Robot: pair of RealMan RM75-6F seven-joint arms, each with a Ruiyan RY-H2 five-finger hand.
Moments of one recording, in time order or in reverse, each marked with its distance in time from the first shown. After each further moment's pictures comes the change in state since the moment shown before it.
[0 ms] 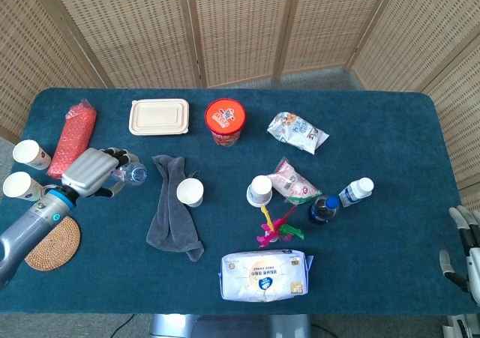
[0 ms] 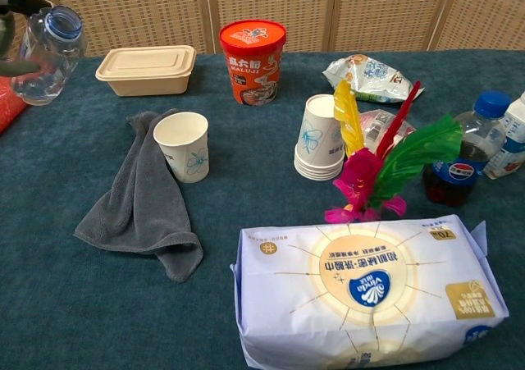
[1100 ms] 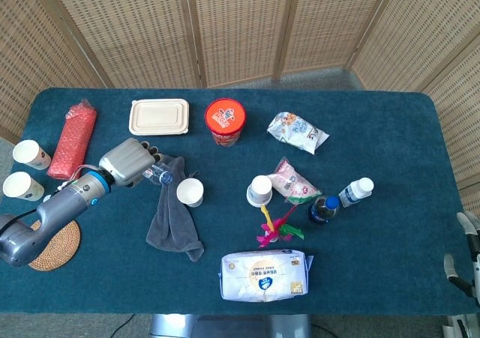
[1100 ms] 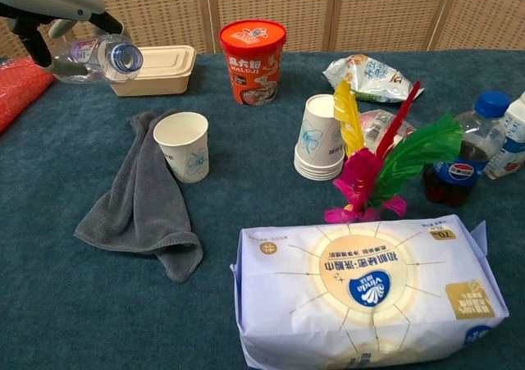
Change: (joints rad) left arm -0.275 -0.008 0.015 -0.019 -0.209 -0.263 0.474; right arm -0.028 -0.052 0.002 0.085 0.007 0.029 0.094
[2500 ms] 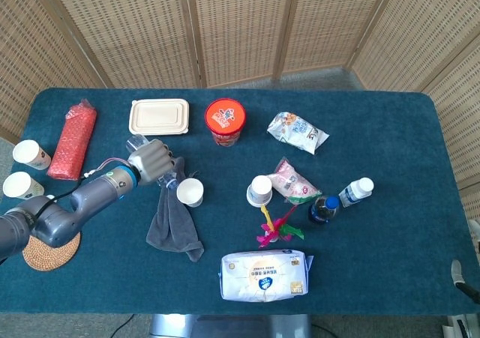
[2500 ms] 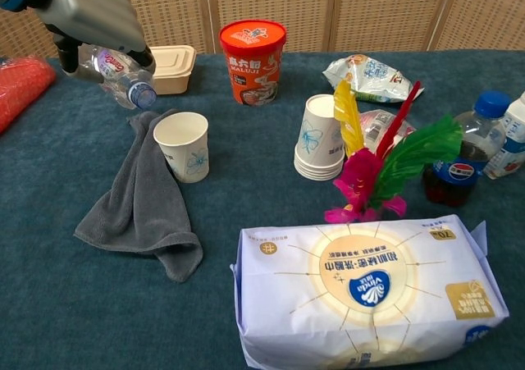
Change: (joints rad) left arm -0.379 -0.079 0.281 0.038 -0.298 -0.071 0.411; right arm -0.036 -0.063 0.007 0.106 0.023 0.016 0.109
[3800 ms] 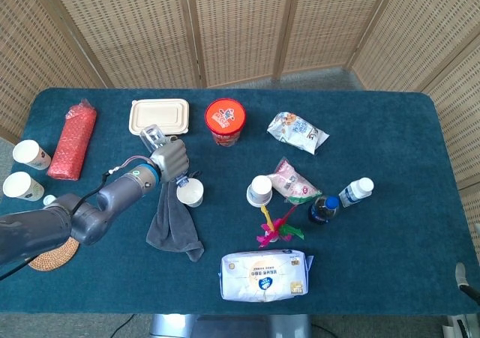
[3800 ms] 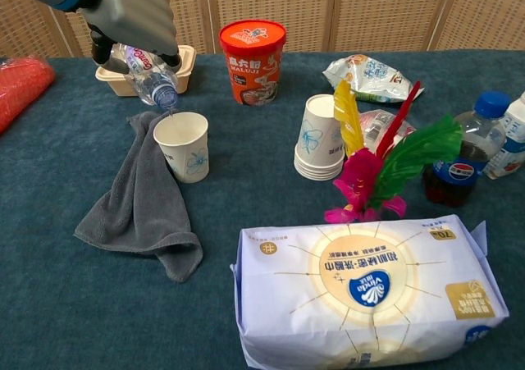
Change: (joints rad) left arm -0.274 -0.118 0.221 -0.005 -0.243 0.100 0.157; right arm -0.014 -0.027 0.007 0.066 0.018 -0.016 0.068
